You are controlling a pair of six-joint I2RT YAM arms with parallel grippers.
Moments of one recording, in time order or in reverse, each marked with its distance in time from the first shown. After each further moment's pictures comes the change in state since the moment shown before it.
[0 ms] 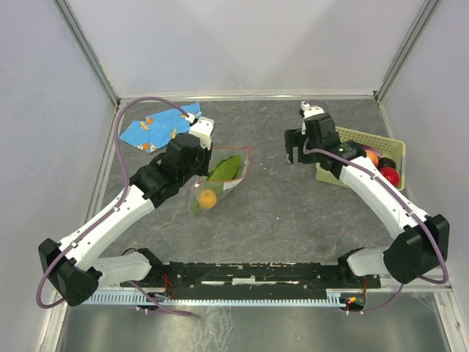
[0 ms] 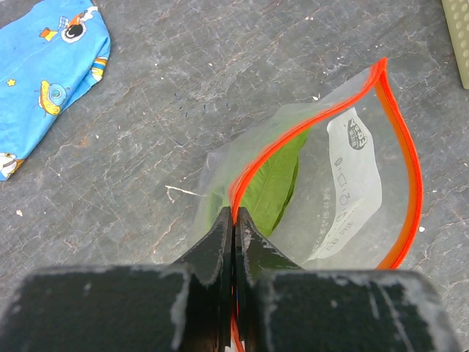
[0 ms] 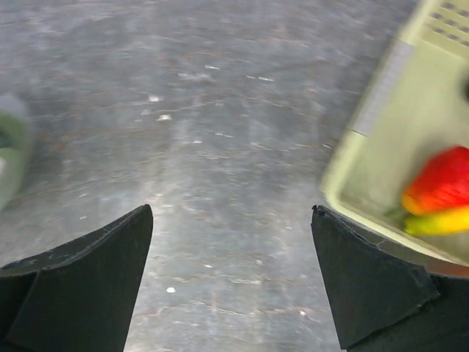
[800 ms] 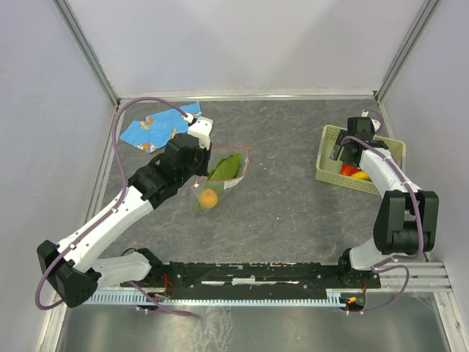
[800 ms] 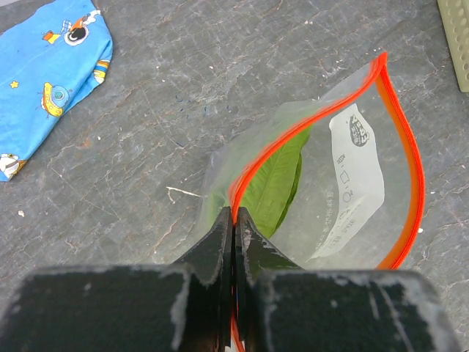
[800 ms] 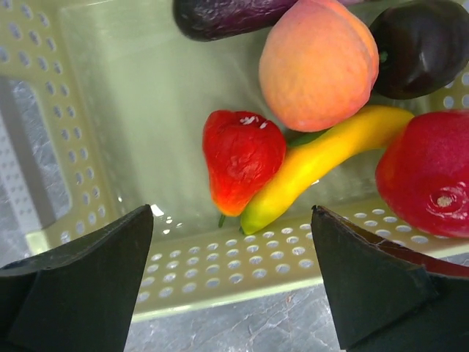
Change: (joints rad) left arm 0.000 -0.013 -0.001 0.000 -0.003 0.000; right arm -0.485 0.159 -0.124 0.072 0.190 0.117
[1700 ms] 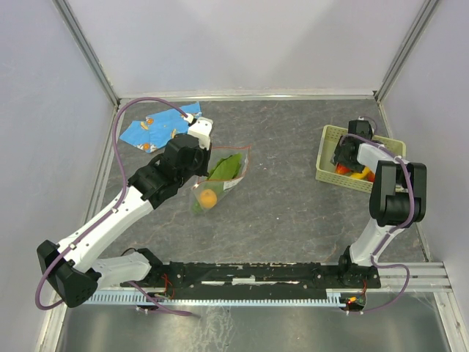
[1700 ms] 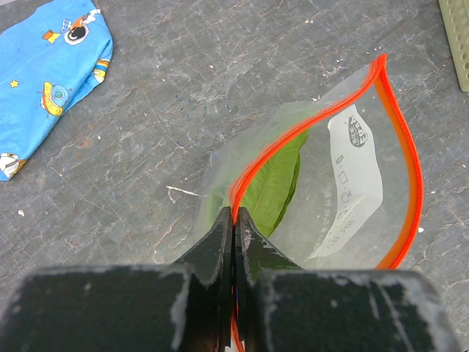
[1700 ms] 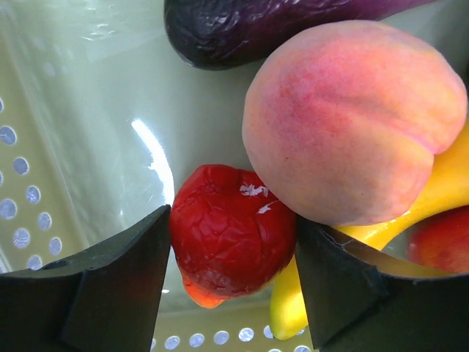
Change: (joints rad) left arm 0.000 0.000 -0.002 0.000 0.000 0.000; right arm -0.083 0.274 0.029 0.159 -0.127 -0.036
